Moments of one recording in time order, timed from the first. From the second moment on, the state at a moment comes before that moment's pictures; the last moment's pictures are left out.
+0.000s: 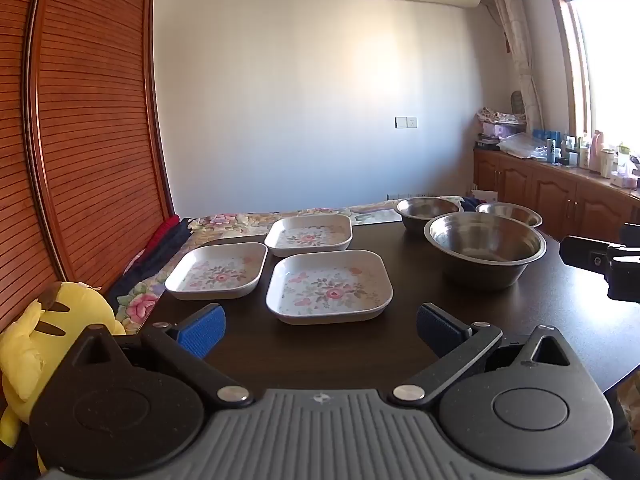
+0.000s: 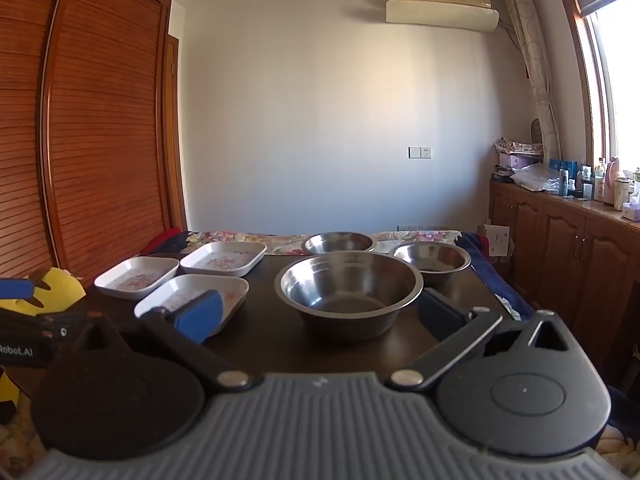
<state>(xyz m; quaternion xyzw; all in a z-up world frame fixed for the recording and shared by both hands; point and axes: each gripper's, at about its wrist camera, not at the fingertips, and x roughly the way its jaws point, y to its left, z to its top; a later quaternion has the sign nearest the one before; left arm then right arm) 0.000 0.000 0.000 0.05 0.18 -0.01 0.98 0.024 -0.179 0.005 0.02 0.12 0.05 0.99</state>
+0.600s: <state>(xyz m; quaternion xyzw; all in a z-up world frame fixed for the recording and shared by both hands) 0.000 -0.002 0.001 0.05 0.18 -0.01 0.98 0.023 -0.179 0.006 0.02 0.12 0.05 0.99</state>
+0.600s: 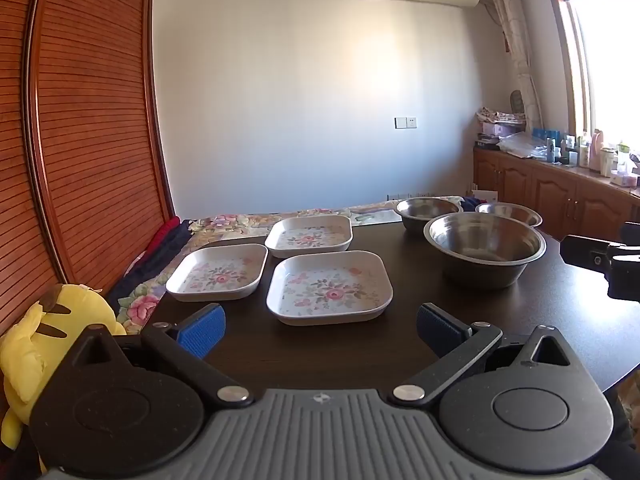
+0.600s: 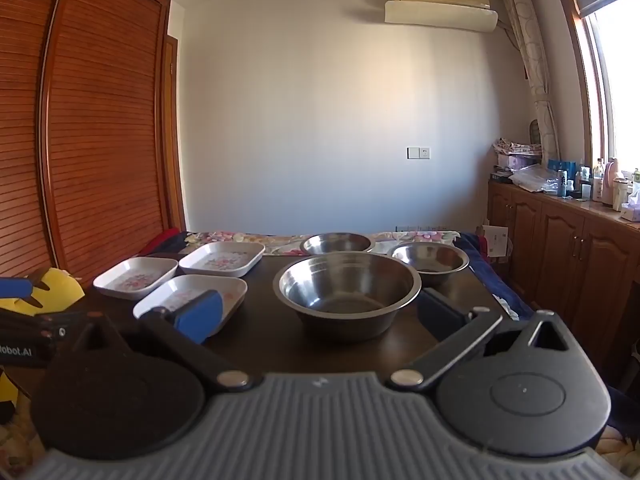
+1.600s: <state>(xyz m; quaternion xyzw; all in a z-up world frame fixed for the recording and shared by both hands) 0.000 -0.001 0.003 0.05 0.18 -0.01 0.98 0.021 -0.182 0.011 0.02 0.11 0.05 0.99</state>
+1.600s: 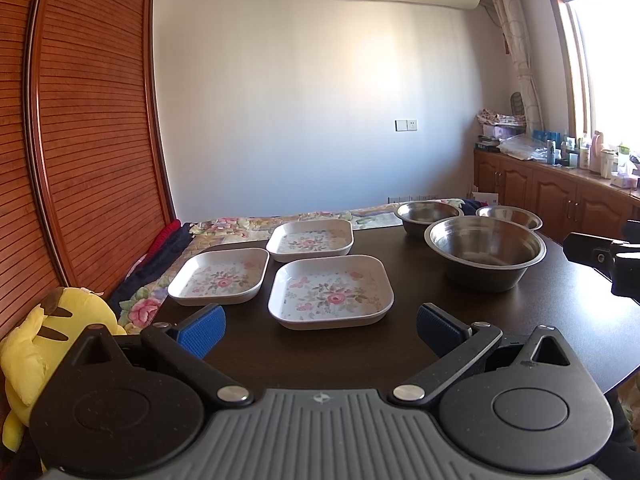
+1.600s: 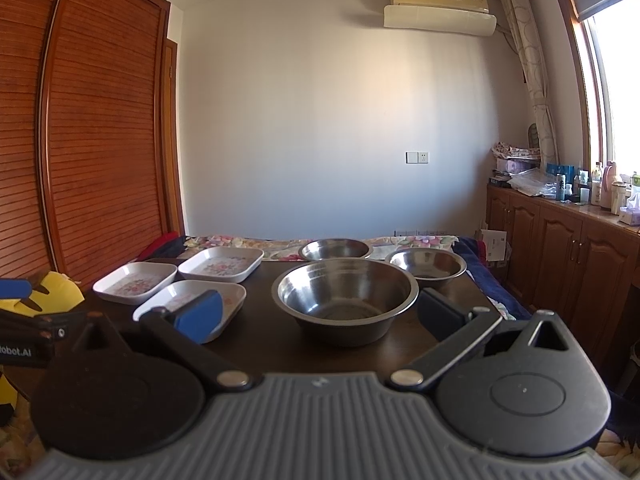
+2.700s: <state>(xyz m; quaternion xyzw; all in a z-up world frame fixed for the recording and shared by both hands) 0.001 -0.001 0.000 0.05 0.19 -0.01 0.98 0.020 -0.183 0.010 0.02 0.11 0.05 0.99</state>
